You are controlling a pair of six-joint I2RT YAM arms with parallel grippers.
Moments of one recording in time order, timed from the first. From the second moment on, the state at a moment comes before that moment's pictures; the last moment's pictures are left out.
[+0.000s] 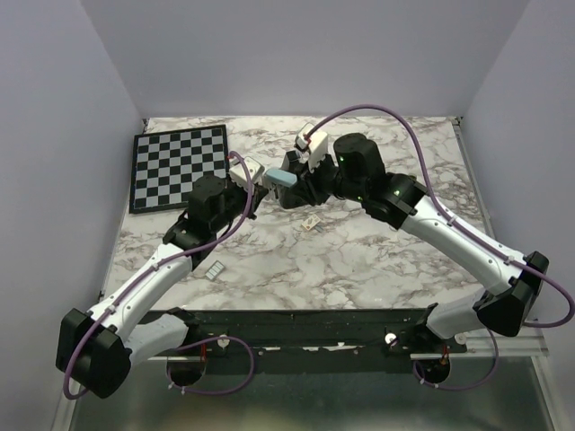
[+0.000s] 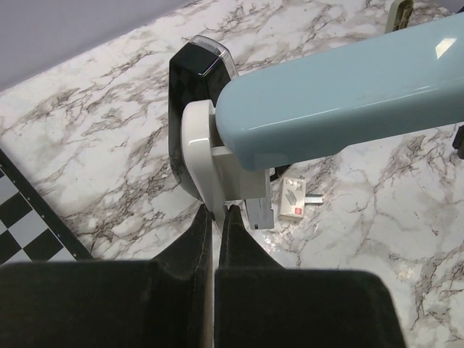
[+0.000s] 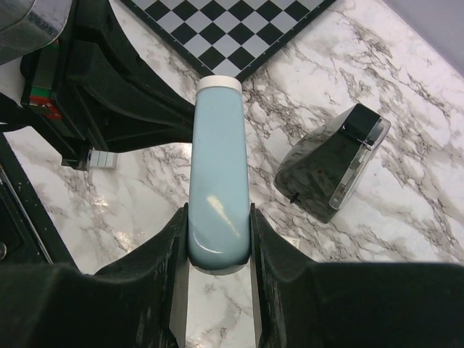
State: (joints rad) left arm -0.50 1.04 0.76 0.05 0.18 0.04; right arm 0.83 1.42 1.47 -0.45 -0.08 -0.09
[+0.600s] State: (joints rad) left arm -0.50 1.04 0.74 0.01 0.23 -0.22; right arm 0.83 1.39 1.37 -0.28 -0.09 0.01
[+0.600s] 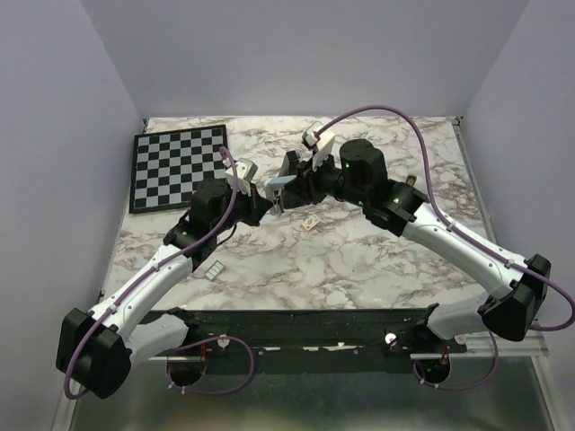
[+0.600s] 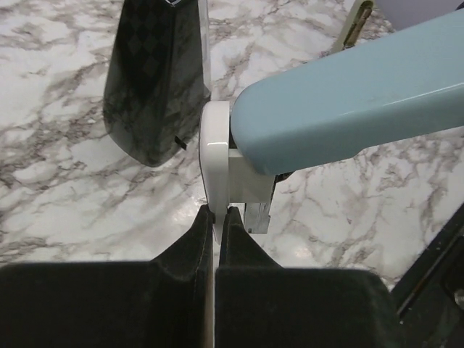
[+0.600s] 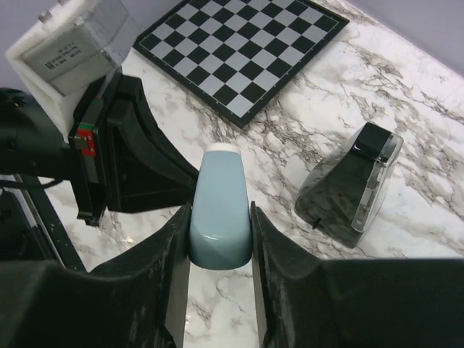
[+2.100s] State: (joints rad) left arm -0.35 0.98 0.64 -0.05 0.53 -0.89; right arm 0.97 1.51 1.14 0.16 0.12 0.37
